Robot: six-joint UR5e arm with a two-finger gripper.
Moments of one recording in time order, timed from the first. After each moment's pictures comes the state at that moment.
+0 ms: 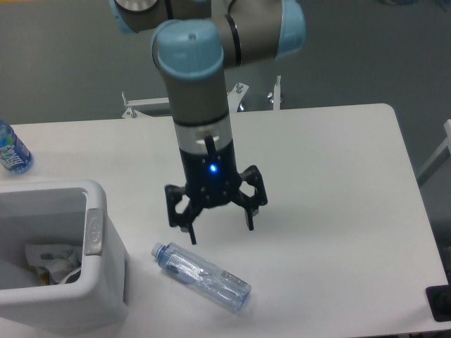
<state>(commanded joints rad) 2.28 -1.96 -1.46 -0.86 1.62 -0.11</state>
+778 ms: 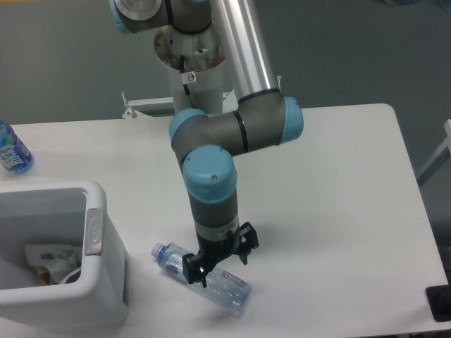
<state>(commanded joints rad) 2.28 -2.16 -1.47 -0.86 1.55 -0.25</state>
